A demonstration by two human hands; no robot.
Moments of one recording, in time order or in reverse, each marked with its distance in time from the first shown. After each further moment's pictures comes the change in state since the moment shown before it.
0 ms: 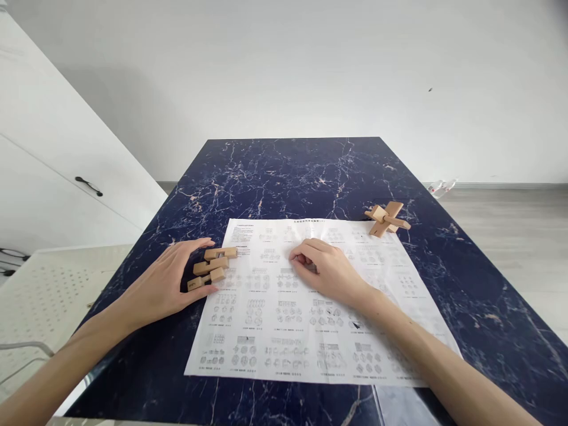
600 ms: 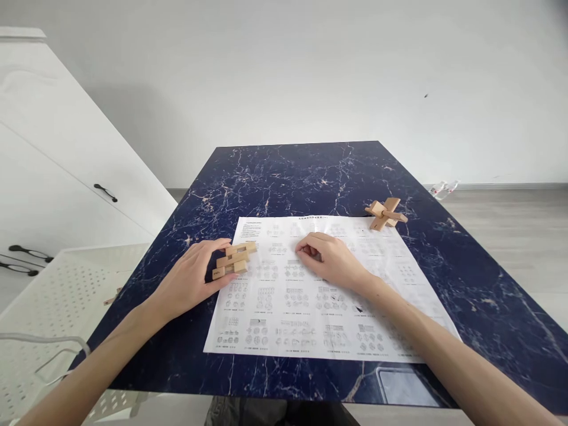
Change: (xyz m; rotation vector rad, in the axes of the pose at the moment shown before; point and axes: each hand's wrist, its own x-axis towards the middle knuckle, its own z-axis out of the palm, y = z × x) left_hand -0.004 0.035 0.001 -0.096 0.033 -0.036; right_hand -0.001 -0.001 -0.002 0.034 -0.042 0.039
